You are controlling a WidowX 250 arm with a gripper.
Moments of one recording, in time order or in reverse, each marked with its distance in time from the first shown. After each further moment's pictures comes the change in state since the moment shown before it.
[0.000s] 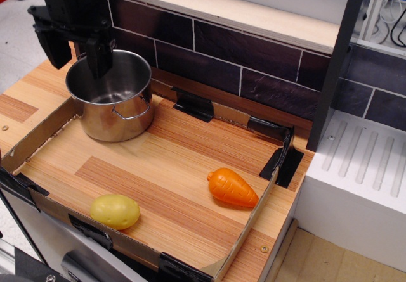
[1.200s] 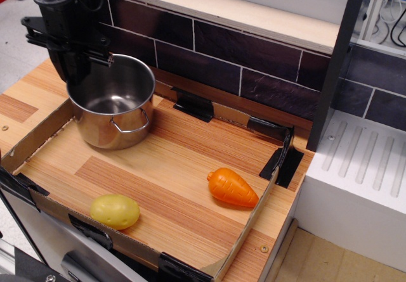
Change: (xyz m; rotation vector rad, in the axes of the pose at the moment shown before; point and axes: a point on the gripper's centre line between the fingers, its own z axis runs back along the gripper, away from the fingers) arm -0.006 0.001 0.000 0.135 -0.057 0.050
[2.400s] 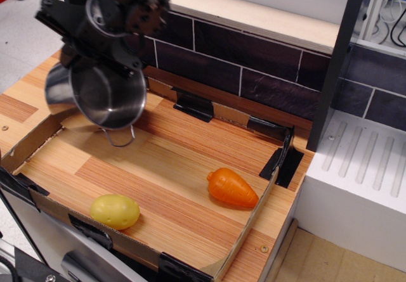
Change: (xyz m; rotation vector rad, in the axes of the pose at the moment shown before) arm -0.012 -0.034 0.033 0.595 -0.215 0.016
